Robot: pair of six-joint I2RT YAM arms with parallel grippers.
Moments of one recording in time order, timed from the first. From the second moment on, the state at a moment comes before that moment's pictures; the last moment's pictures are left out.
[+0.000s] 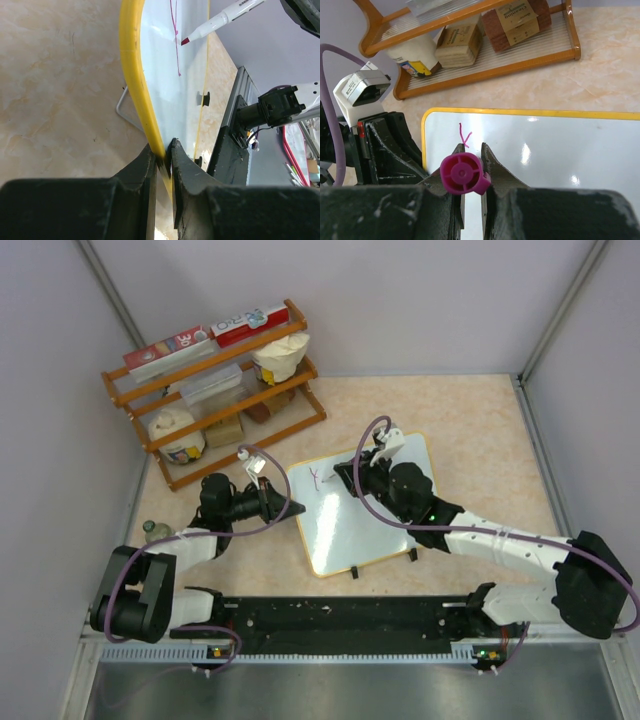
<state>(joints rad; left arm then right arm) -0.20 1.27 0.33 0.67 0.96 -0.56 0.89 1.24 0.74 0.41 0.23 0.41</state>
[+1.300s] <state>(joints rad) -0.20 1.27 0.33 0.67 0.95 -0.55 0.89 1.23 0.71 0.39 0.22 0.44</state>
